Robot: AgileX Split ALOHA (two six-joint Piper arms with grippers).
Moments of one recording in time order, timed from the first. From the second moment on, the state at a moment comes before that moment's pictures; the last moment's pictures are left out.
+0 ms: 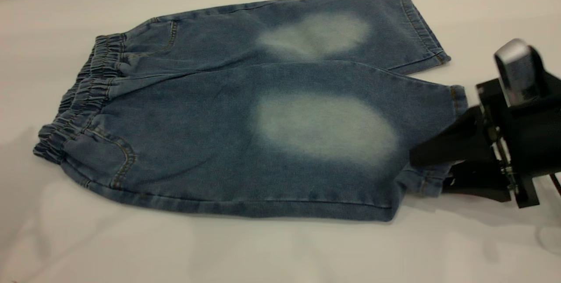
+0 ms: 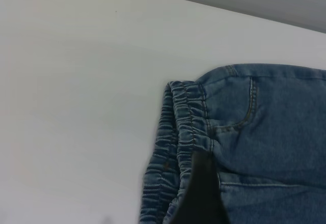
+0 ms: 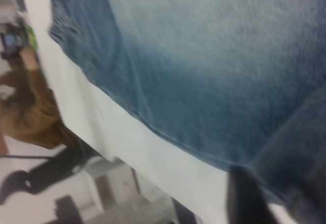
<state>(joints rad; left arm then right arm) -0.02 1.22 -0.55 -0.11 0.02 -0.14 -0.06 2.29 -0.56 1.70 1.05 -1.57</state>
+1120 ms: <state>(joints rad) -0.02 1.48 -0.50 -0.11 0.07 -0.14 -0.04 2.26 -0.56 1.67 0.98 -1.57</state>
